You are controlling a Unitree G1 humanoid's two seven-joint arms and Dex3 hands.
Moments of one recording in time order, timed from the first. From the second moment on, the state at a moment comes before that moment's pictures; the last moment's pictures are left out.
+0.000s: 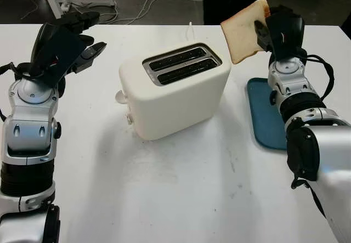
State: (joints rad) left arm -0.53 0.44 0.13 -0.24 0.12 0.59 -0.17; right arm -1.15 -0.35 -0.13 1.31 -0.15 -0.21 -0.29
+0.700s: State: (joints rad) left arm -0.53 0.44 0.13 -0.24 0.13 0.59 -0.17; right arm -1.15 -0.35 -0.12 1.31 -0.16 -0.21 -0.29
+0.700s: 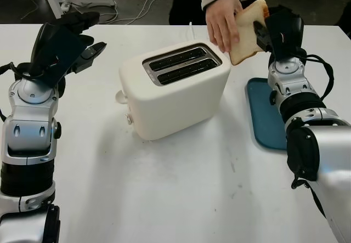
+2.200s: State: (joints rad) left arm -0.38 0.35 0.22 -0.39 0.05 0.59 -0.13; right arm -0.98 -0.39 -0.18 1.12 -0.02 -0.32 0.19
